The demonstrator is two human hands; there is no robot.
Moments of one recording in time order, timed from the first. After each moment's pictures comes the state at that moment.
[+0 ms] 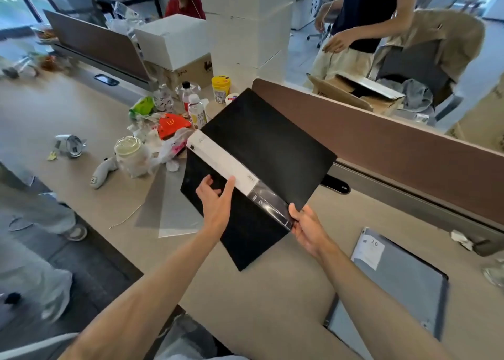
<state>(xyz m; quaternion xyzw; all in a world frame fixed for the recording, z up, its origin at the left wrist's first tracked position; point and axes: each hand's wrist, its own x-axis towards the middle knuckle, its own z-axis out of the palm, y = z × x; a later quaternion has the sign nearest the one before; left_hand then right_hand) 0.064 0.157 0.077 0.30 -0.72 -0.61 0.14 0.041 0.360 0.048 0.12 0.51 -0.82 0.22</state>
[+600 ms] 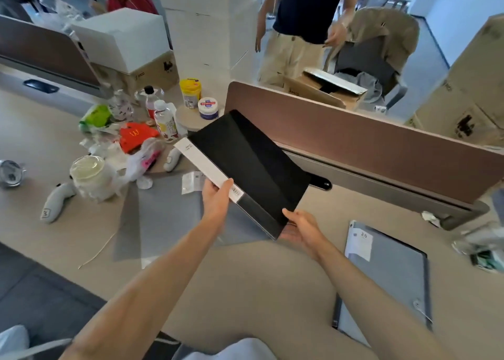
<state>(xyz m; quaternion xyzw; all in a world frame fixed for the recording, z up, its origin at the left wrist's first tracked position) -0.005 0.140 0.068 0.26 -0.60 -0.75 0.04 0.027 0.350 0.040 0.21 0.61 -0.74 0.20</state>
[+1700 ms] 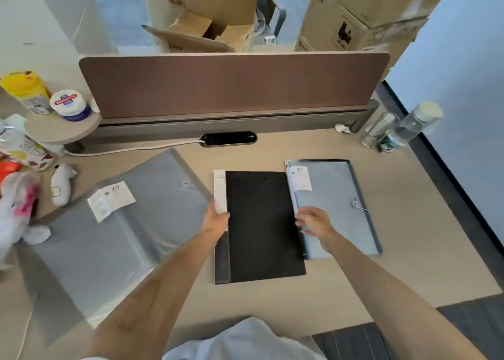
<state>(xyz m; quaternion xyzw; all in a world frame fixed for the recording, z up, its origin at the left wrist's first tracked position) 0.009 0.232 -0.043 0.08 -0.82 -0.47 -0.31 0.135 0.456 -0.014 0.49 0.64 -0.59 0.07</state>
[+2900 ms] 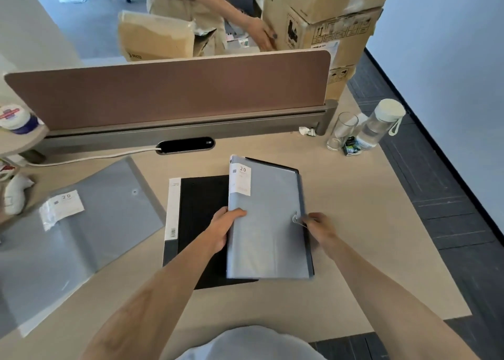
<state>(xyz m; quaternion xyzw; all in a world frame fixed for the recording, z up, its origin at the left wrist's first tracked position) 0.079 0.401 -0.015 0.15 -0.64 -0.61 -0.44 0.198 0.623 -0.028 0.49 0.69 -0.53 0.08</state>
